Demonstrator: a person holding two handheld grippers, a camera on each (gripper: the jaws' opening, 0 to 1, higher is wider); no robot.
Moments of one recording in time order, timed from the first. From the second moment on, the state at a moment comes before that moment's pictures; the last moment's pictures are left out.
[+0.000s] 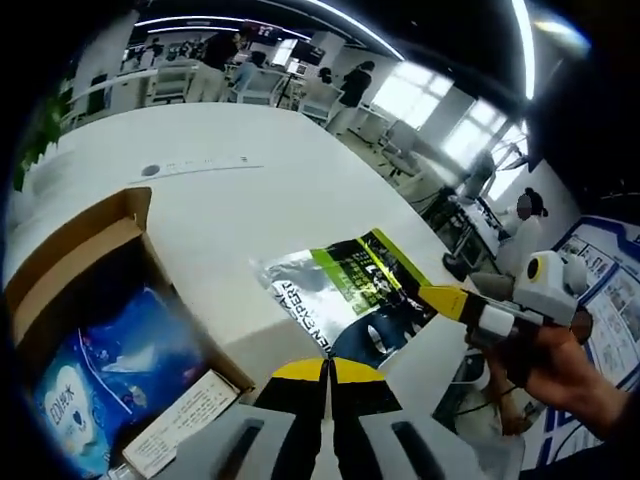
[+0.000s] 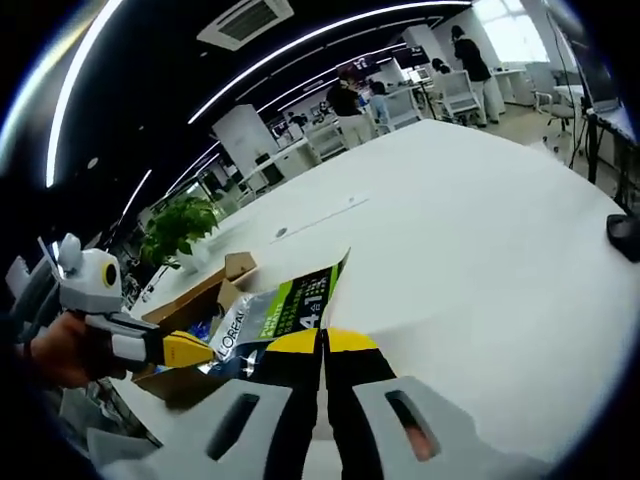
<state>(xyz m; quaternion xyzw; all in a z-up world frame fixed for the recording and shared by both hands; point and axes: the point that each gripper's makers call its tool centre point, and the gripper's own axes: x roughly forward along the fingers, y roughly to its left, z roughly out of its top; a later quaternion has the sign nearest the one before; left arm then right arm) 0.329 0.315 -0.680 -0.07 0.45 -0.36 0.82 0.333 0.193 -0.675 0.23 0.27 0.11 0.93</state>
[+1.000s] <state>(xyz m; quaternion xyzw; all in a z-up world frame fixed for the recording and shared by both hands) 0.388 0.268 -0.715 -0.04 0.47 -0.33 0.82 0.406 0.149 -0.721 0.23 0.31 0.12 0.91</state>
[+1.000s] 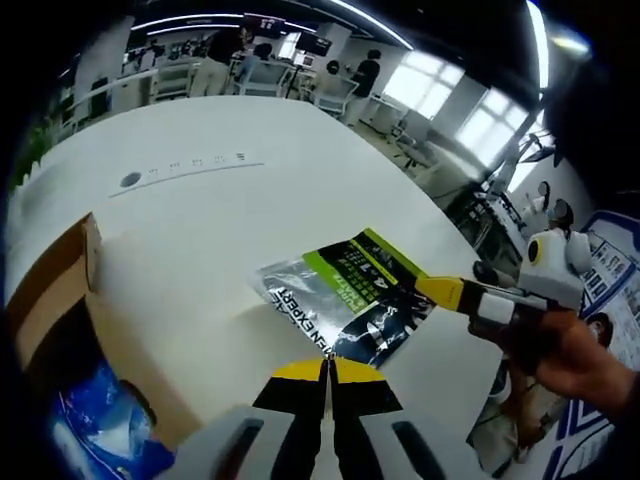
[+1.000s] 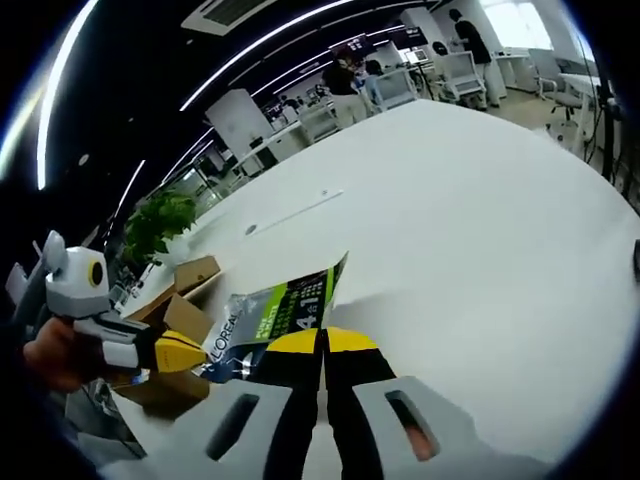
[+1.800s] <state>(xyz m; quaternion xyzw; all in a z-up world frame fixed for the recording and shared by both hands) 0.401 0.262 -0.765 0.00 0.51 -0.30 0.80 0.417 0.138 -0.763 0.22 0.36 0.12 0.90</state>
